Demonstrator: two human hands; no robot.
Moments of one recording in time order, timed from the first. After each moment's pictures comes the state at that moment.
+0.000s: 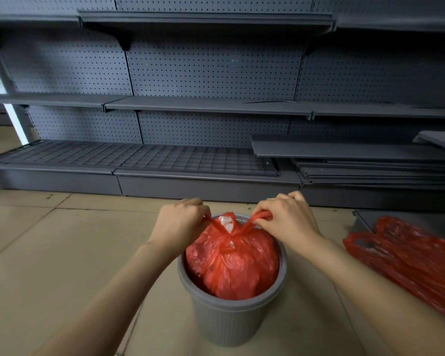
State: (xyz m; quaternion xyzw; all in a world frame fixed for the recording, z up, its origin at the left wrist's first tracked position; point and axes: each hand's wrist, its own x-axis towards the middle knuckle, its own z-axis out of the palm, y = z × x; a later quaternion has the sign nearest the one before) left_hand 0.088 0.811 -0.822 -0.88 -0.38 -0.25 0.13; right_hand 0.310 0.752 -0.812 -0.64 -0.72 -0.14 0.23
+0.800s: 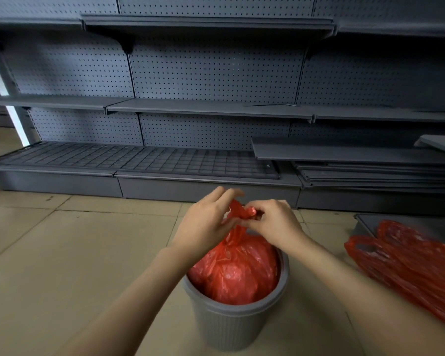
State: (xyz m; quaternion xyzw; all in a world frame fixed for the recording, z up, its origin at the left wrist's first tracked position) left_hand 0.120 0.792 -0.809 -0.87 -0.32 -0.37 -0.03; right_hand 0.291 0.764 -0.816 -0.64 -0.69 0.07 0.33
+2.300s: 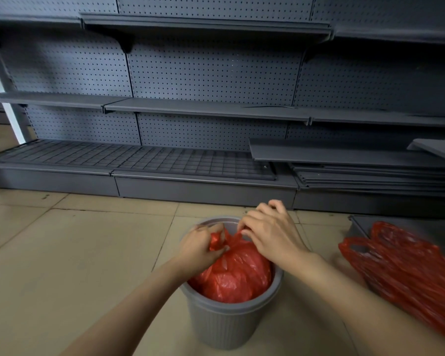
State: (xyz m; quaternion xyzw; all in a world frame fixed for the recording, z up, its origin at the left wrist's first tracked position) left_hand 0.113 0.796 -0.864 -0.88 -0.37 -0.27 -0.15; right_hand 0.294 0.746 -0.829 -0.54 -0.79 -0.22 0.21
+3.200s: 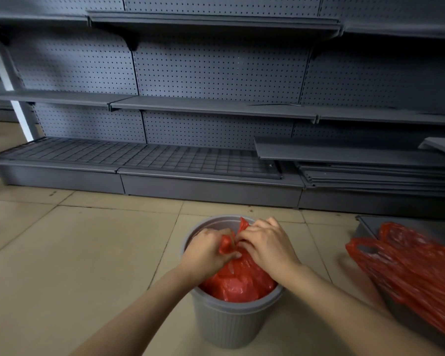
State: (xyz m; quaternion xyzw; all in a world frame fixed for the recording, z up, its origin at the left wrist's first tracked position) left_hand 0.114 0.789 -0.871 -0.87 -0.38 -0.27 -0.18; right_hand 0.280 0.754 -0.863 -0.57 -0.78 -0.11 0.22
